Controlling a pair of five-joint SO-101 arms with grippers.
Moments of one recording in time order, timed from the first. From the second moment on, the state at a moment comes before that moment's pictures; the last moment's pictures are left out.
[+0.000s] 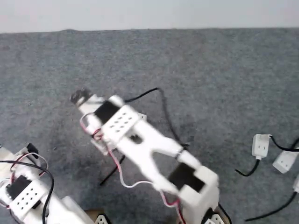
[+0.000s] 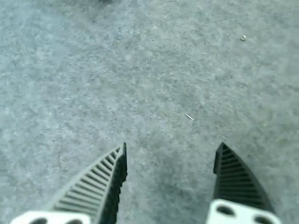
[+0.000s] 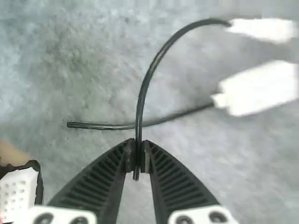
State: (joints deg) left arm -54.3 -55.6 77.4 41.2 3.2; right arm -50.7 14.6 -15.8 91.8 -2.4
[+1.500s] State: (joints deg) left arm -49.5 -55.6 78.5 40.8 3.1; right arm 7.4 -39.4 24.6 84.8 9.3
